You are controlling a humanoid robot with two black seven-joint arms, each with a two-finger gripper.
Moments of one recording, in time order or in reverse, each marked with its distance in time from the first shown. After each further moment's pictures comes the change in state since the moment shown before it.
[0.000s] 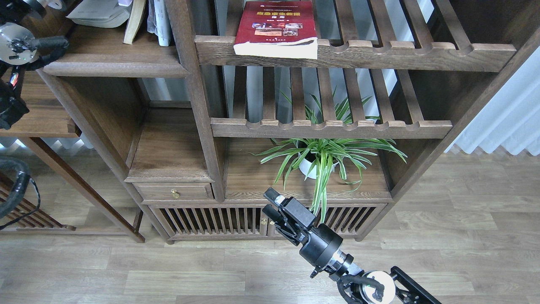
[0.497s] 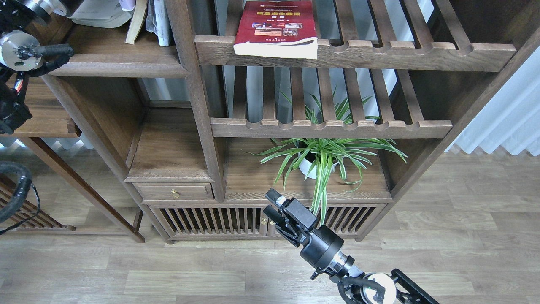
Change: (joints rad) left arm 0.005 -0.013 0.007 0.000 -0.015 0.000 -0.029; right arm -0.004 0.000 0.002 0.006 0.002 0.000 0.000
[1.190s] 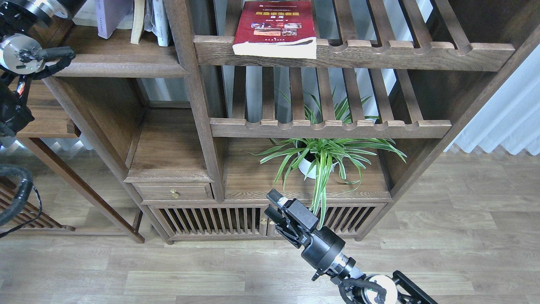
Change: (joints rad) left arm 0.047 0.007 -0.016 -0.048 -0.128 0.000 -0.016; right arm -0.013 0.000 0.009 0.006 -0.002 0.000 0.000
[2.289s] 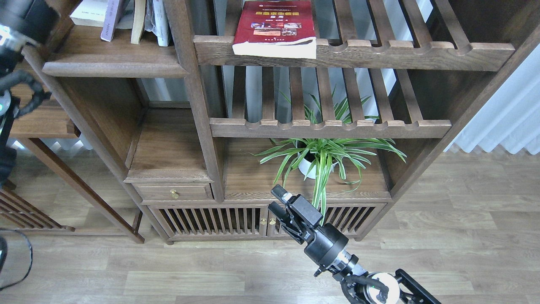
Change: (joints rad) left arm 0.515 0.102 -0.280 -0.731 -0.476 -0.001 0.292; right arm -0.001 0.000 0.034 0.015 0.002 0.000 0.001
